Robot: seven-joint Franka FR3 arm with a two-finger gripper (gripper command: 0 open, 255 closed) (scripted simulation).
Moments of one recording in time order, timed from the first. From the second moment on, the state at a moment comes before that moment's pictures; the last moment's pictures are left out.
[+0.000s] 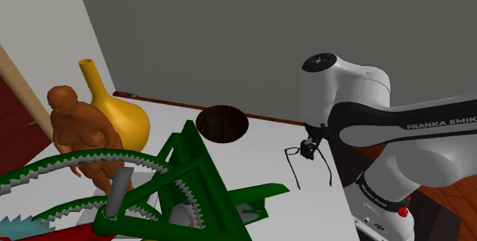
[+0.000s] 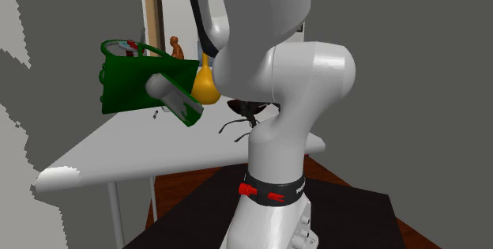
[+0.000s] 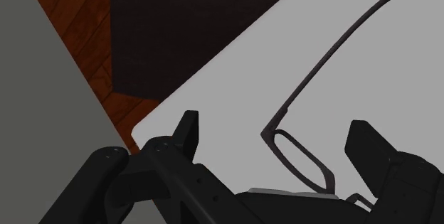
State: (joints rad) arm 0.12 -0.79 0.55 -2.95 0.15 1.91 0.38
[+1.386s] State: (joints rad) arm 0.12 -0.83 0.53 -2.92 0.14 1.84 0.37
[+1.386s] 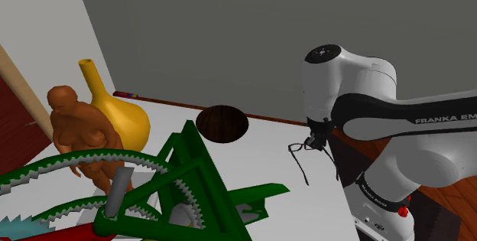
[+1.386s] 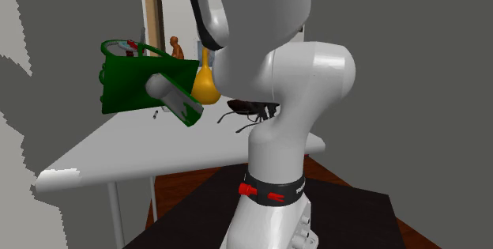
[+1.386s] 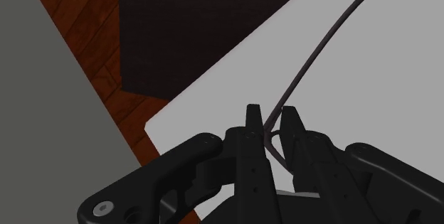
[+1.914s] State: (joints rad) arm 0.12 -0.90 0.48 -2.85 0.11 1.71 0.34
